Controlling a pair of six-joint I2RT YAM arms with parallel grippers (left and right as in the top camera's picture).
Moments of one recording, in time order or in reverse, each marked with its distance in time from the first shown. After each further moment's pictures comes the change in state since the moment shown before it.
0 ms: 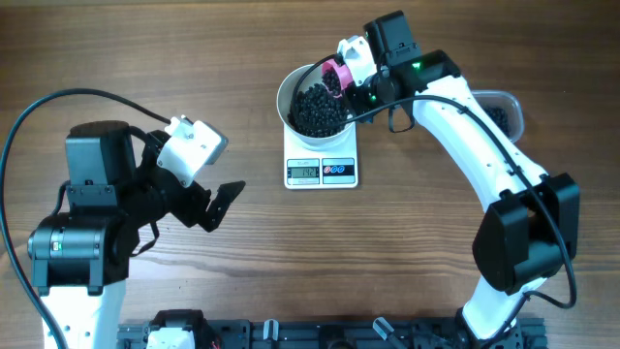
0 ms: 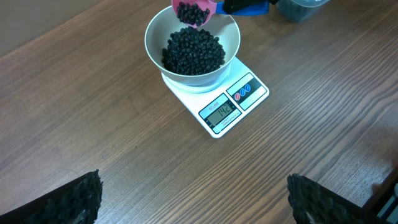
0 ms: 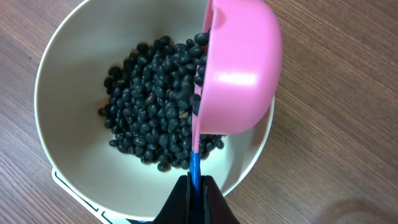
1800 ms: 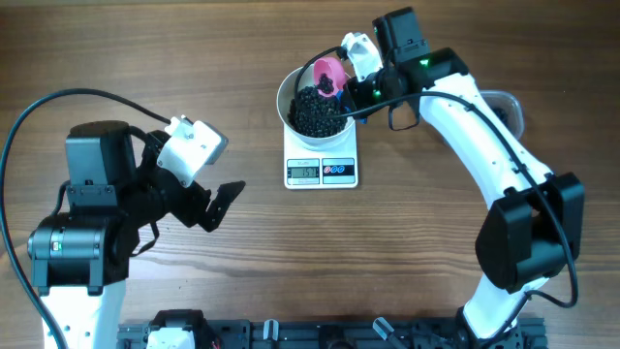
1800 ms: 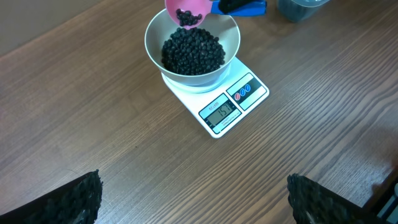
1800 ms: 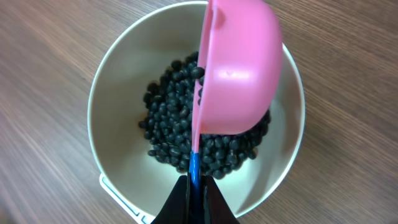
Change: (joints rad) left arm 0.000 0.000 0.000 0.000 0.000 0.000; right arm -0.040 0.000 0.000 0.019 -0.187 0.077
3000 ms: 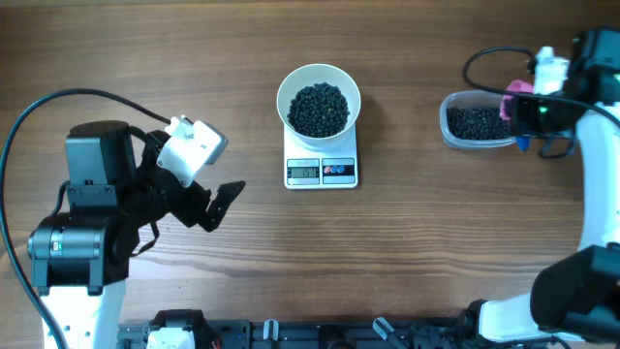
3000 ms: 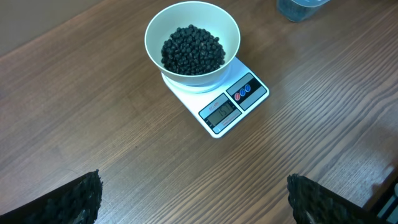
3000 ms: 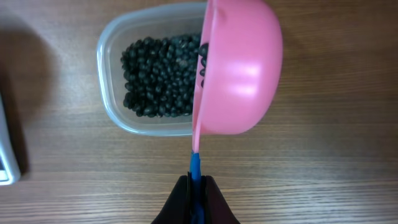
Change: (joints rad) left arm 0.000 0.000 0.000 0.000 0.000 0.000; right arm -0.575 -0.263 -0.124 -0.335 0.323 -0.027
